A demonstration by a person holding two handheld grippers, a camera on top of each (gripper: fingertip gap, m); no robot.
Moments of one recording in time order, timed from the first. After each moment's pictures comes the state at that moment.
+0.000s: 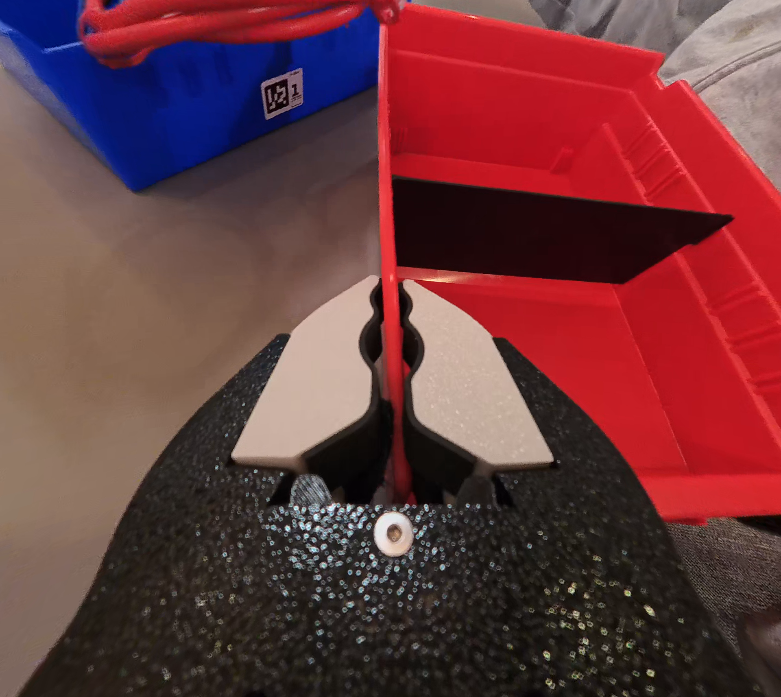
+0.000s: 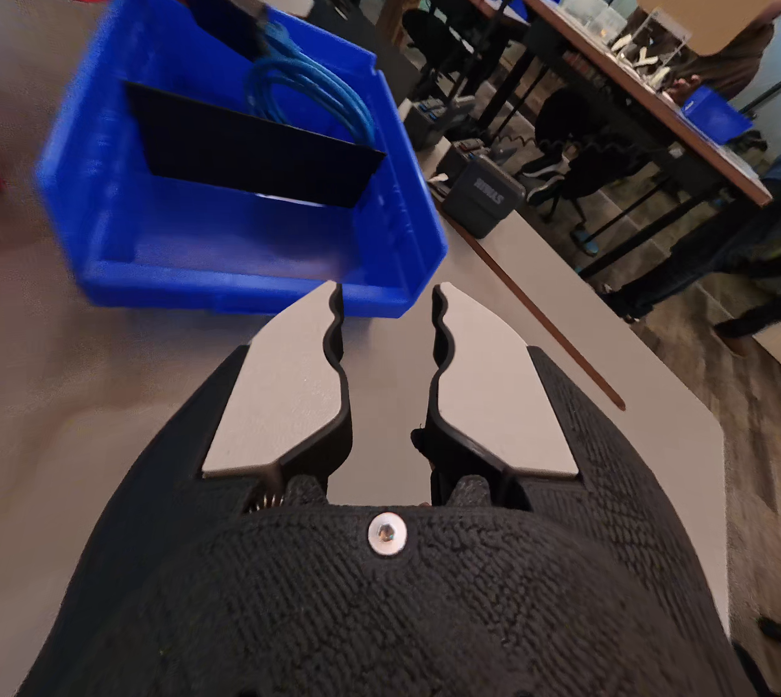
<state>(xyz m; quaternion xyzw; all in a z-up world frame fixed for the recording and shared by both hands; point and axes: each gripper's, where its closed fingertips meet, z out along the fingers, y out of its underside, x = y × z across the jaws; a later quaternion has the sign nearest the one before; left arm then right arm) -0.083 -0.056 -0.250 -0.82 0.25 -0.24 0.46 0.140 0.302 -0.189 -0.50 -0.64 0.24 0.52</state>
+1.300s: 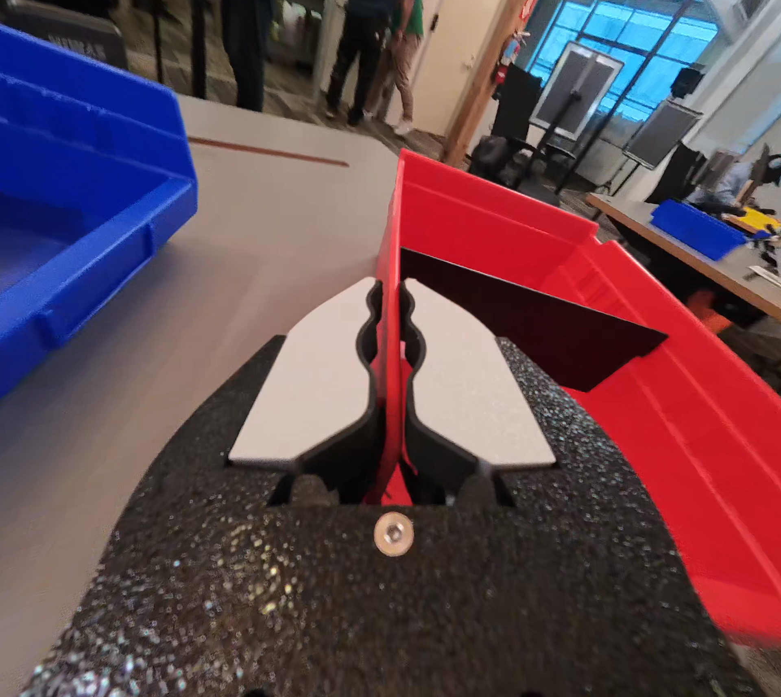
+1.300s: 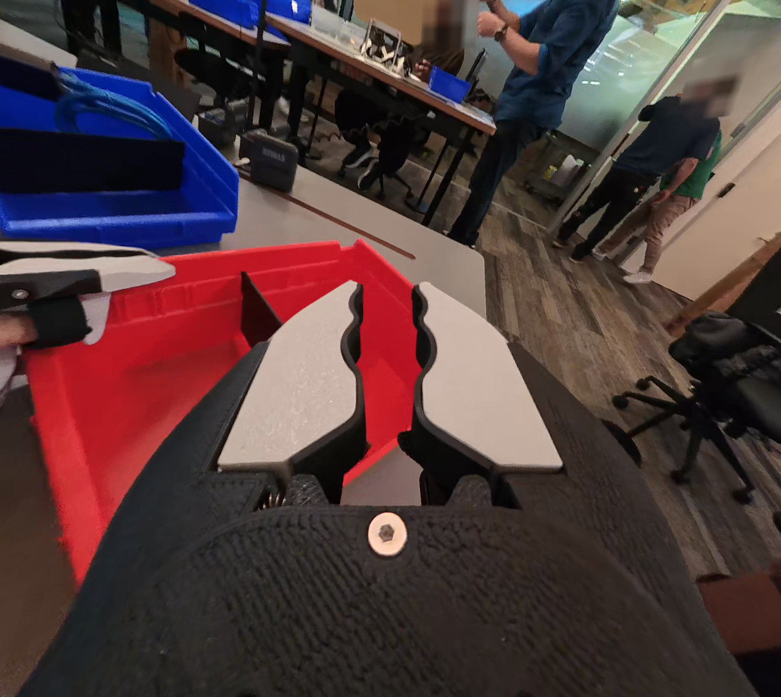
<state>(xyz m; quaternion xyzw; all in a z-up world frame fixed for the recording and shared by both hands) 0.234 0.270 -0.227 -0.72 -0.17 -0.08 0.66 0.398 0.323 -0.110 -0.59 -0.44 0.17 0.65</state>
